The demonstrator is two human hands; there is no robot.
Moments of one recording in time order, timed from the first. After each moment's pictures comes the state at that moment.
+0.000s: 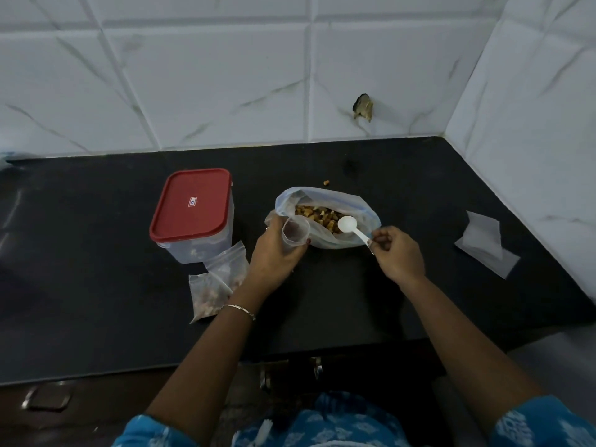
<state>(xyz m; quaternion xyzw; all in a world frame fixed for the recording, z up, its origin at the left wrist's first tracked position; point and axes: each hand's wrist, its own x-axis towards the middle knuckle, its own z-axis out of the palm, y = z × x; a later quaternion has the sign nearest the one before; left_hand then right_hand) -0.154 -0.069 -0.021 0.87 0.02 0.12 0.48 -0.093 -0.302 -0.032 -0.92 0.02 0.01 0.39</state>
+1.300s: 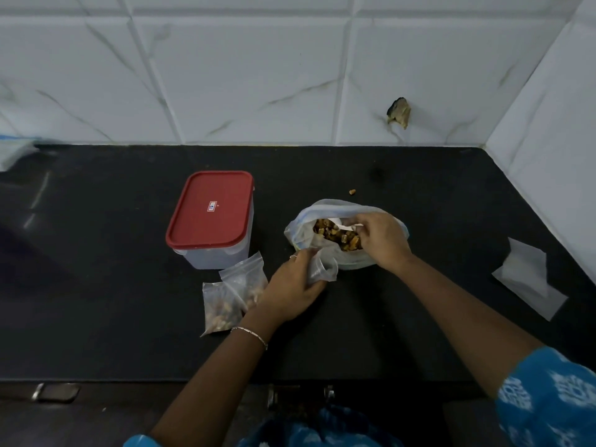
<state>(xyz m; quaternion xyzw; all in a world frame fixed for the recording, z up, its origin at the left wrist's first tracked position) -0.157 -0.058 -0.042 0.93 0.00 0.00 0.37 -0.026 -0.230 -0.017 -0.93 -0.24 -0.02 0.26</state>
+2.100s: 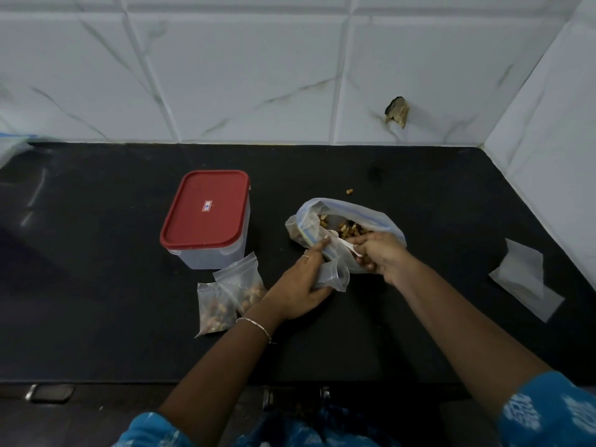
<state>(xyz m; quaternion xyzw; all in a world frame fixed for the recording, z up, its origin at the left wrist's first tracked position) -0.140 -0.063 -0.059 0.91 -0.12 -0.01 0.39 -0.039 -0.228 -0.012 -0.79 0.13 0.28 0.53</state>
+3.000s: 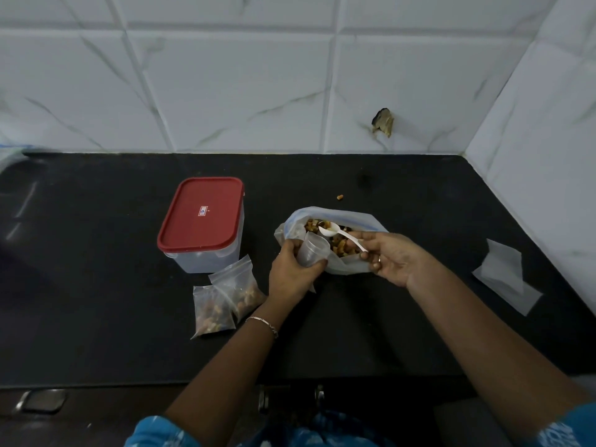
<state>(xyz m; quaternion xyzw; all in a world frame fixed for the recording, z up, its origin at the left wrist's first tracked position) -0.135 -0.086 -0.042 0.79 0.16 0.09 0.59 -0.062 -0.257 0.031 -0.67 0.16 0.32 0.65</state>
